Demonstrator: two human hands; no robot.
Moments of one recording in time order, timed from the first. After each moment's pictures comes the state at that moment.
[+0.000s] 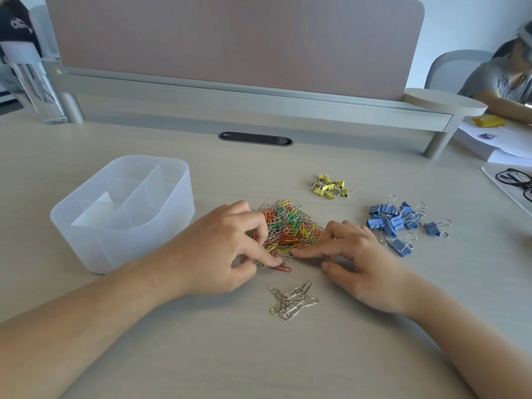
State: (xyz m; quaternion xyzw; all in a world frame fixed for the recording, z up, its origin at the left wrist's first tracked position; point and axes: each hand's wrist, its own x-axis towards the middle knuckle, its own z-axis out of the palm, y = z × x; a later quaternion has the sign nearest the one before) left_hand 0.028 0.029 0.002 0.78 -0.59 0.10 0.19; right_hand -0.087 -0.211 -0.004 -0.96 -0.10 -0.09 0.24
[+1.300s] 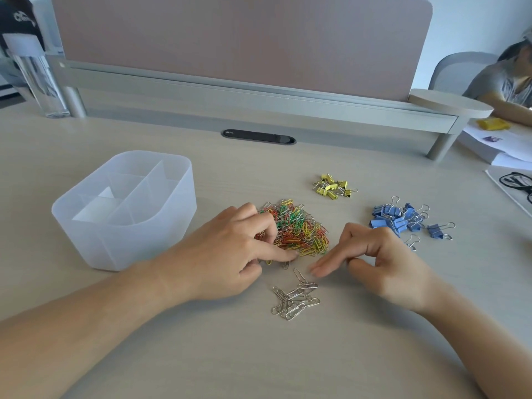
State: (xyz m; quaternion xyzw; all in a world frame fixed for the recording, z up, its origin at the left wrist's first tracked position) left_hand 0.020 0.024 -0.002 0.79 -0.58 0.13 0.12; right_hand -0.097 -0.216 0.010 -0.91 -0.11 -0.06 0.41
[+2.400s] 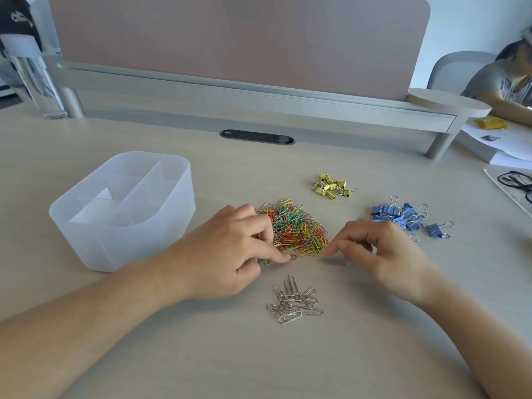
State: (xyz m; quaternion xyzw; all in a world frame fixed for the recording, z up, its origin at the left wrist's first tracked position) left_hand 0.022 0.025 0.000 0.79 -0.58 0.10 0.15; right_hand -0.090 -0.223 0.009 -0.93 -0.04 -0.11 0.36
